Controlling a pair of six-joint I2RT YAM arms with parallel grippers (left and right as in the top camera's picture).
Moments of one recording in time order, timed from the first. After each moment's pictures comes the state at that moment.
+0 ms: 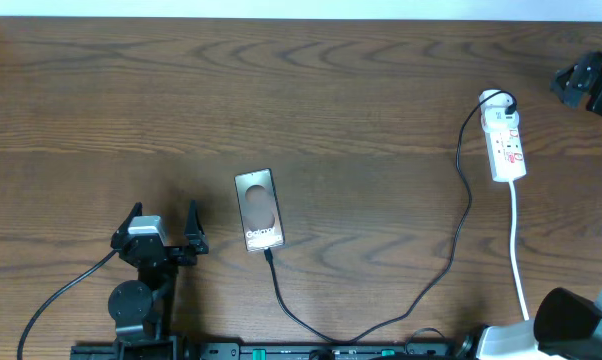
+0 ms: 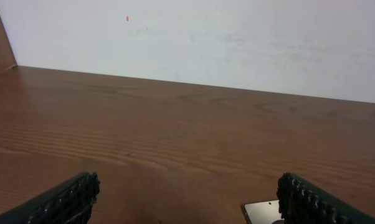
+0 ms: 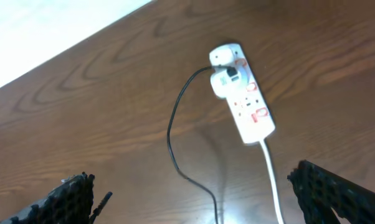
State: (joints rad) left arm 0.10 0.01 0.01 -0.10 0.10 -0.09; right arm -0.43 1.66 2.10 -1.42 -0.35 0.05
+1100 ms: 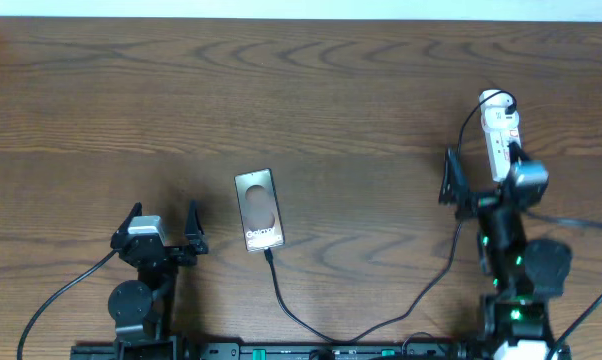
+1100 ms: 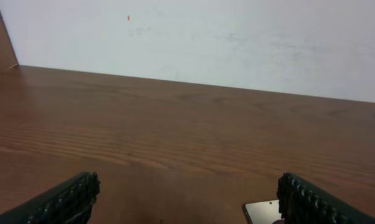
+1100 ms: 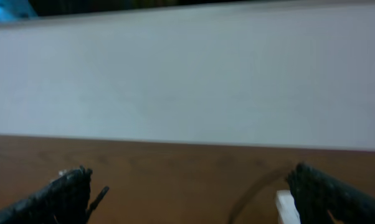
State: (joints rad) left arm 0.10 0.01 0.01 -0.10 0.10 -0.09; right arm -0.03 0.61 0.23 0.47 -0.18 0.08
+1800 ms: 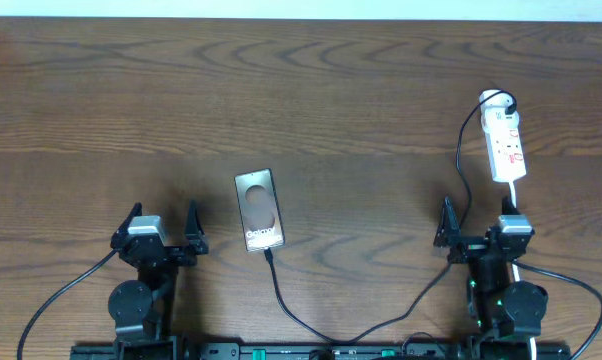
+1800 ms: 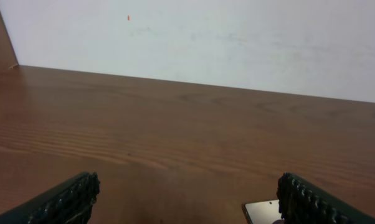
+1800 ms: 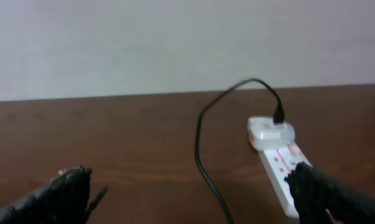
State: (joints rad) left arm 0.10 0.01 0.01 -0.10 0.10 -0.09; right arm -0.03 0.05 0.01 -0.01 -0.06 0.08
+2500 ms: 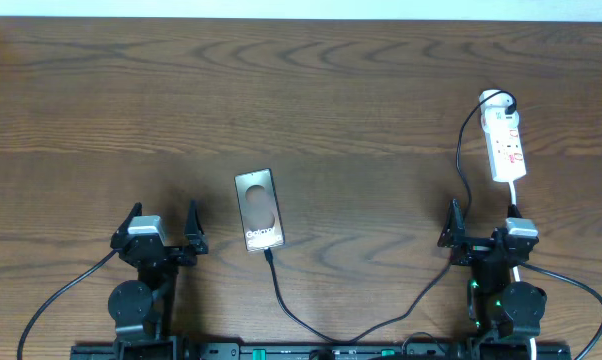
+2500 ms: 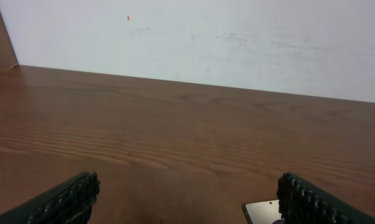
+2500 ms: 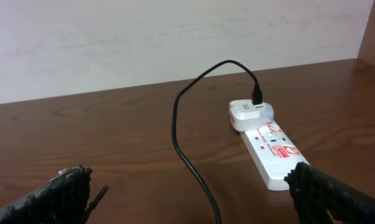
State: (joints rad) left arm 0.10 0.01 0.01 -0.10 0.10 -0.09; right arm -0.03 0.01 0.01 -0.07 0.02 0.13
